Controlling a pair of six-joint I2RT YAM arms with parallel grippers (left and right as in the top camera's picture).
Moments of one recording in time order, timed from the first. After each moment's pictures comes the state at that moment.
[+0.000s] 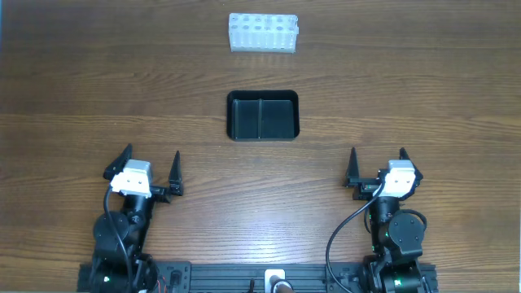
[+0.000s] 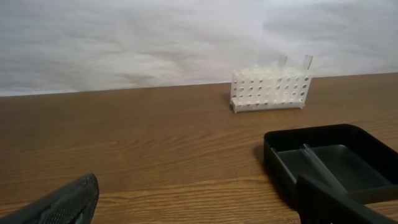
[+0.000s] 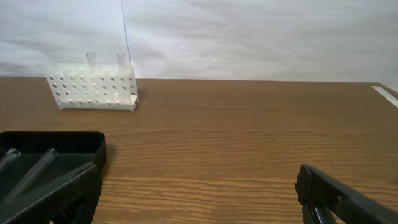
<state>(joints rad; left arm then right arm) -0.14 0.01 0.01 -0.07 0.00 0.00 0.11 0.01 0.01 -0.06 0.13 -0.01</state>
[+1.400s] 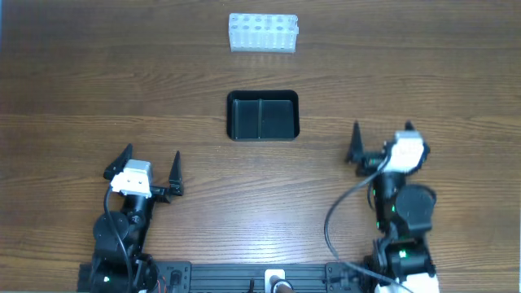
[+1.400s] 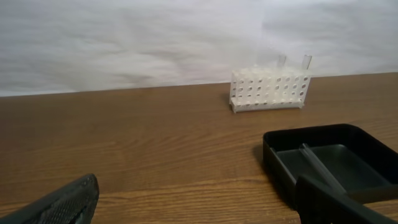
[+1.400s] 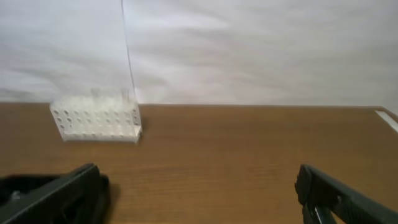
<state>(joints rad) -0.14 0.01 0.01 -0.07 0.00 0.00 0.11 0.55 0.24 0.27 0.10 0.00</state>
